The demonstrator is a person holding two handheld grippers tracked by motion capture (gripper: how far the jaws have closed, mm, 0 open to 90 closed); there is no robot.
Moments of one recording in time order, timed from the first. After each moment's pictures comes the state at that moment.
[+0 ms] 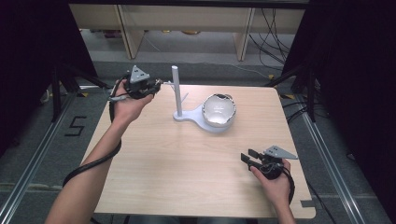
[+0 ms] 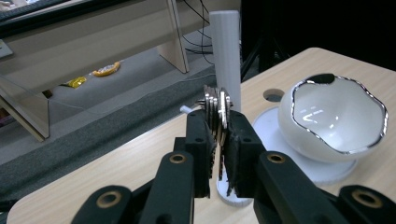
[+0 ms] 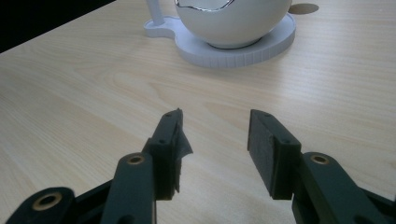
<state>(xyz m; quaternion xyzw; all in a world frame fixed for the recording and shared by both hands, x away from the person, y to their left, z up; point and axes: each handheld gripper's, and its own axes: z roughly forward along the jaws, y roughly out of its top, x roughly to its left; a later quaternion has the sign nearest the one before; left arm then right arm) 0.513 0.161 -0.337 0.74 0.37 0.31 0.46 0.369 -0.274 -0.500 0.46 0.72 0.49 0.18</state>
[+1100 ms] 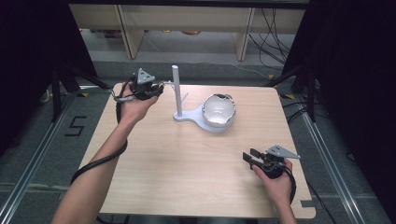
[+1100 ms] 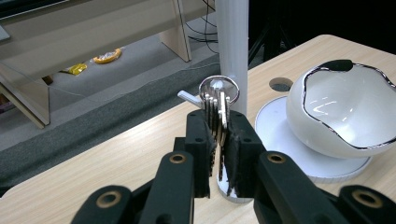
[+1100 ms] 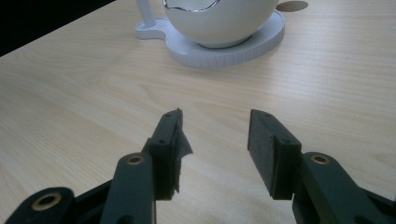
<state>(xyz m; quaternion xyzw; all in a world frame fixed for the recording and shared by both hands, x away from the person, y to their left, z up) 0.521 0.154 -0.355 0.75 0.39 0.30 0.44 0.373 -0.280 -0.502 0.46 0.71 0.50 0.18</state>
